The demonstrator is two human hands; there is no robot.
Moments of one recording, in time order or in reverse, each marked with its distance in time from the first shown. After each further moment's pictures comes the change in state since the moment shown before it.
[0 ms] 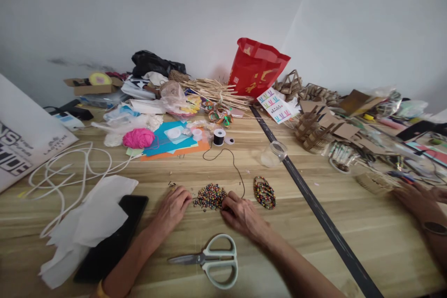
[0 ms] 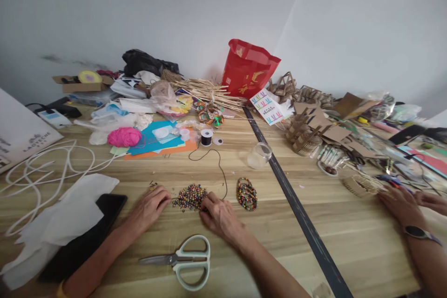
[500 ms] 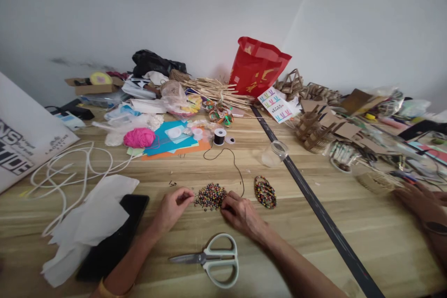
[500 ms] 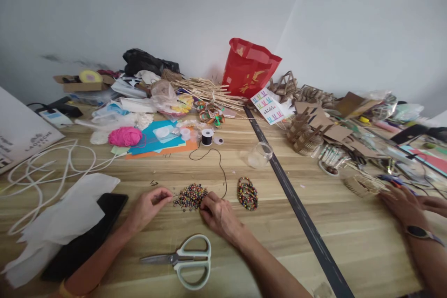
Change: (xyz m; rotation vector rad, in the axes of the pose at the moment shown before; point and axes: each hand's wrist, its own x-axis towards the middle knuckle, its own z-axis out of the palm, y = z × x) left_hand 0.005 0.017 -0.008 -0.556 0.049 -0.369; right_hand 0.003 0.006 0.014 0.240 0.112 -0.006
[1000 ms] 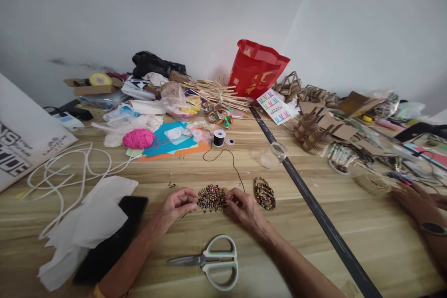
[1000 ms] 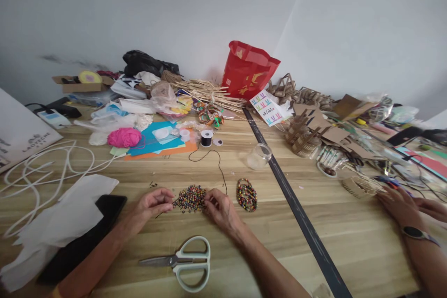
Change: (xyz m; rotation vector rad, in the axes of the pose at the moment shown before) left_hand -0.003 0.005 -0.004 -0.452 -0.269 -0.154; right_hand 0.006 0.000 -0.011 0.415 0.157 0.135
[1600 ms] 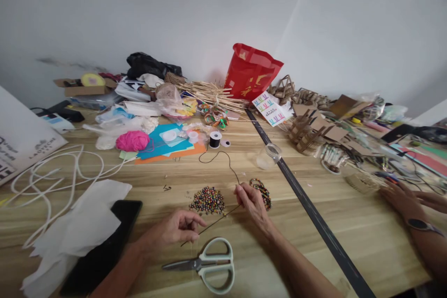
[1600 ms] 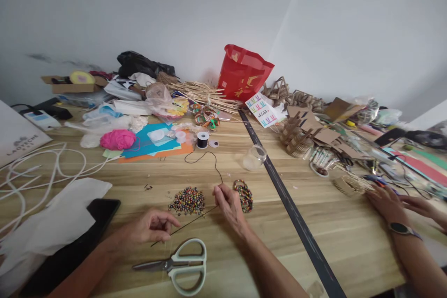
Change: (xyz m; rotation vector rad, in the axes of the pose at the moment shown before) left_hand -0.010 -0.001 0.010 0.131 -0.426 -0.104; right_hand 0.002 0.006 -0.020 0.097 0.215 0.097
